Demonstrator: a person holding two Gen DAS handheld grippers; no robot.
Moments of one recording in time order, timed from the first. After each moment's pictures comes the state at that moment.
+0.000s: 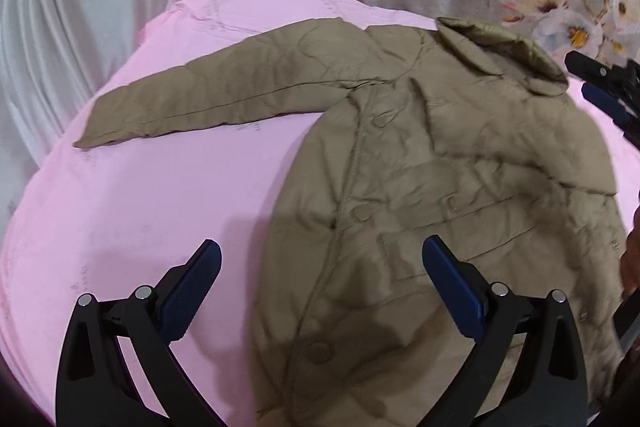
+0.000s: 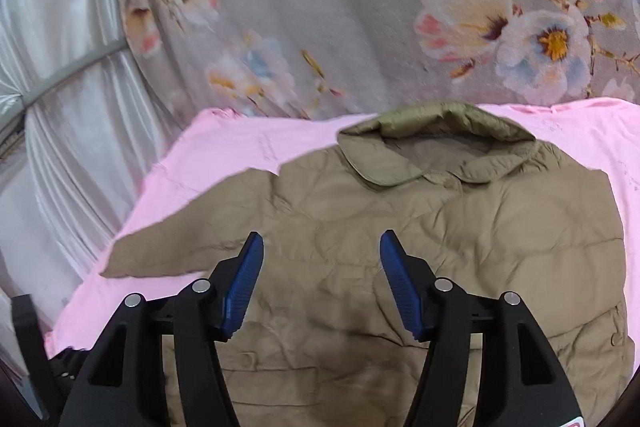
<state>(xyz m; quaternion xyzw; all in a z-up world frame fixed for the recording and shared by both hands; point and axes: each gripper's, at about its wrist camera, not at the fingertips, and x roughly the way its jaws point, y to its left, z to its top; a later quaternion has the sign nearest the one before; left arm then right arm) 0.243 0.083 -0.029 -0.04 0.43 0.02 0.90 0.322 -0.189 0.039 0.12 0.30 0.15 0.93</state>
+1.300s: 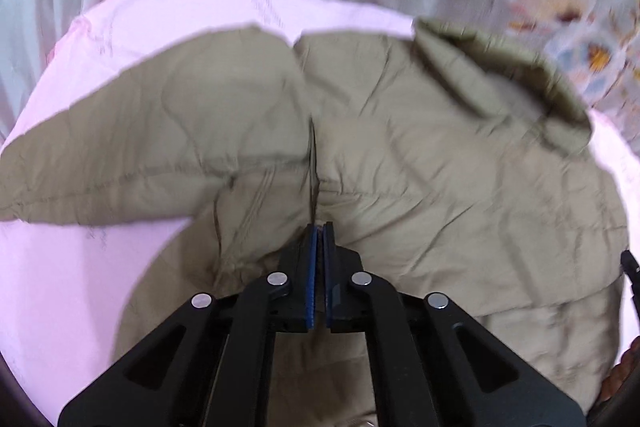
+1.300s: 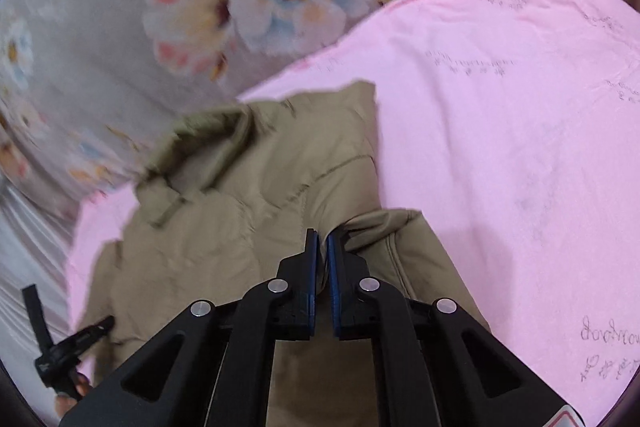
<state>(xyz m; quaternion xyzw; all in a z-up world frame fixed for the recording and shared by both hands) 0.400 0.019 -0.063 -0.06 0.44 0.00 0.90 0.330 -0.393 -0.044 0.27 0.36 -0.06 0.89</state>
